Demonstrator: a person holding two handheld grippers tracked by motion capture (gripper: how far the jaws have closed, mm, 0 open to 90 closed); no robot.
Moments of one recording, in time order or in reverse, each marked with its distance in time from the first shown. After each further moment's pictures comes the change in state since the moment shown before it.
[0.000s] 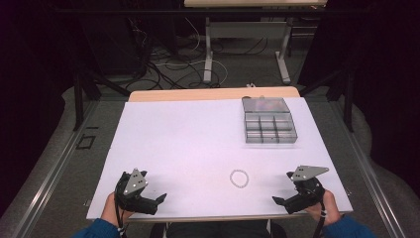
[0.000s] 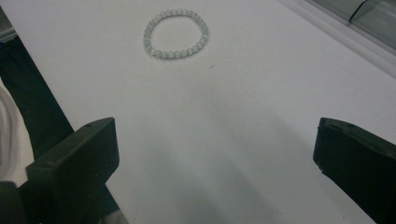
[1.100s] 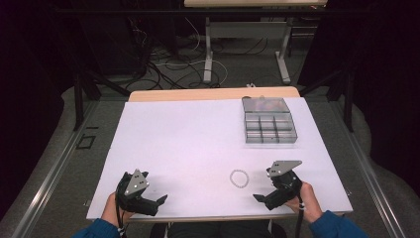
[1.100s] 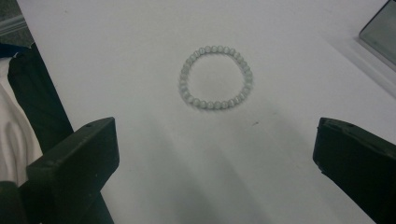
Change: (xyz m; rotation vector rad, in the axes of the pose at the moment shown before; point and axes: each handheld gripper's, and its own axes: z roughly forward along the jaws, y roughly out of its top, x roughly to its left) left arm -0.002 0.001 0.000 0.011 -0.028 0.008; right arm 0.024 0.043 0.035 0.050 0.064 -0.074
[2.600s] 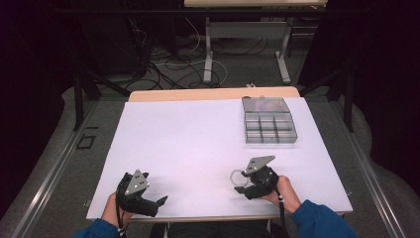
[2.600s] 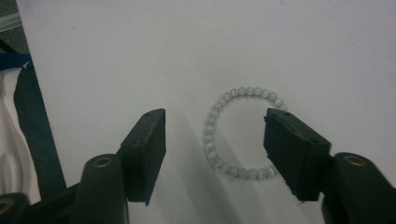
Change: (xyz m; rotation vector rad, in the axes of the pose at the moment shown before) left arm -0.001 -0.001 0.002 -0.005 -0.004 -0.005; right arm 0.010 0.030 0.048 0.027 0.070 -0.045
